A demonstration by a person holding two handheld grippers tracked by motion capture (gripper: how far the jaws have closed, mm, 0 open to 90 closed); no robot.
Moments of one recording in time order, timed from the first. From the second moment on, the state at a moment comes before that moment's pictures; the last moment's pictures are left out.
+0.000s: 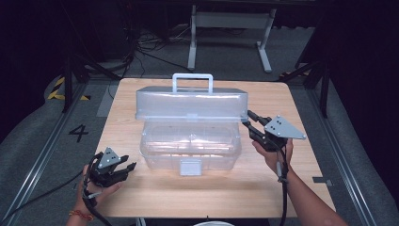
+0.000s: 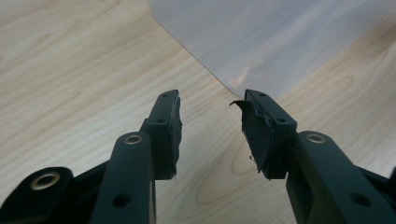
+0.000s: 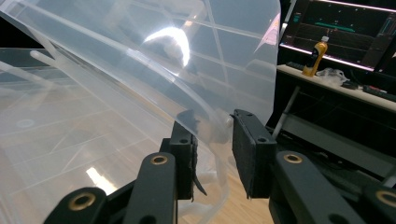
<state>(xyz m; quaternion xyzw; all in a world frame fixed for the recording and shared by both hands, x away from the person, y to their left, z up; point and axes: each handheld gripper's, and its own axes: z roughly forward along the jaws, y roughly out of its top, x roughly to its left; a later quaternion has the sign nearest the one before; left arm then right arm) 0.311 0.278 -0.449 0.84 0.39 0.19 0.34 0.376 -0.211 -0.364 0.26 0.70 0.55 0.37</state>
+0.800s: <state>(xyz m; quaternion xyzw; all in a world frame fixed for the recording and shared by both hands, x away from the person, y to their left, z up) 0.315 0.284 -0.480 0.83 0.40 0.16 0.34 0.395 -0.201 -0.349 0.28 0.67 0.55 0.41</state>
